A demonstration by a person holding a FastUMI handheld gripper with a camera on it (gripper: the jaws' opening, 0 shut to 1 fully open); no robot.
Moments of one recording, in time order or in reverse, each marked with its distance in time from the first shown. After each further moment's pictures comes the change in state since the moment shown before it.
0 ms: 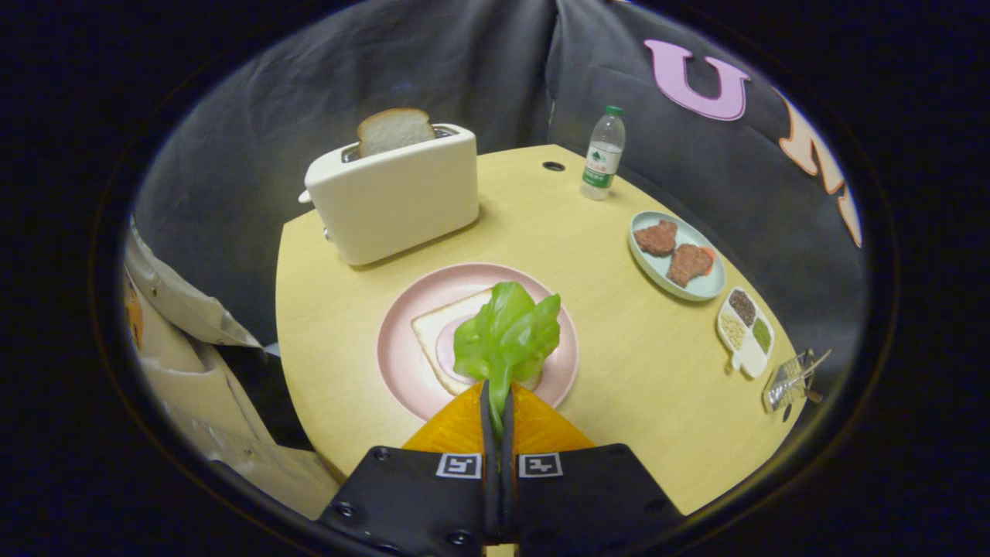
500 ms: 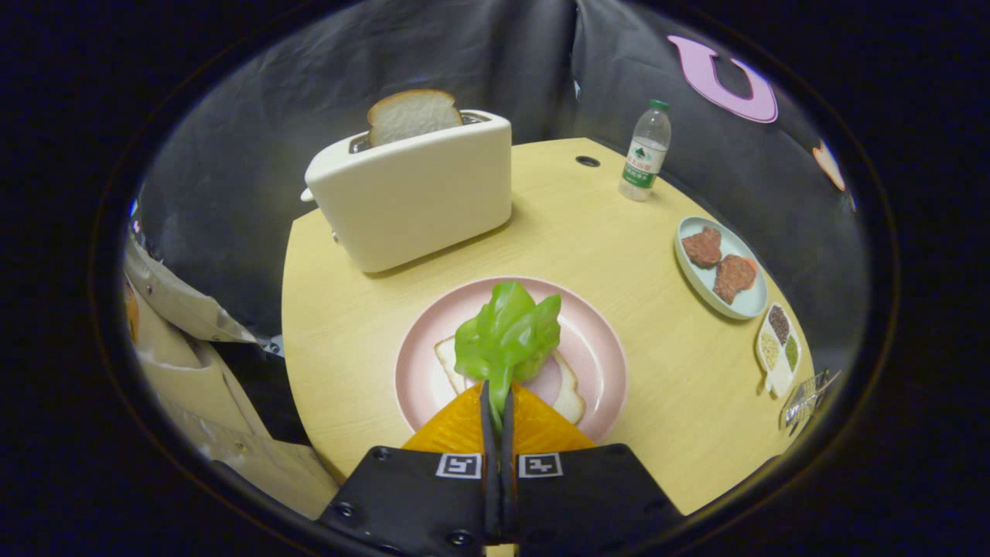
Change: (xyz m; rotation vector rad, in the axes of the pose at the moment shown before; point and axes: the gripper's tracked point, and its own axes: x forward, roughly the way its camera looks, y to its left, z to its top) arm 0.040 0.032 0.018 -0.023 0.040 0.072
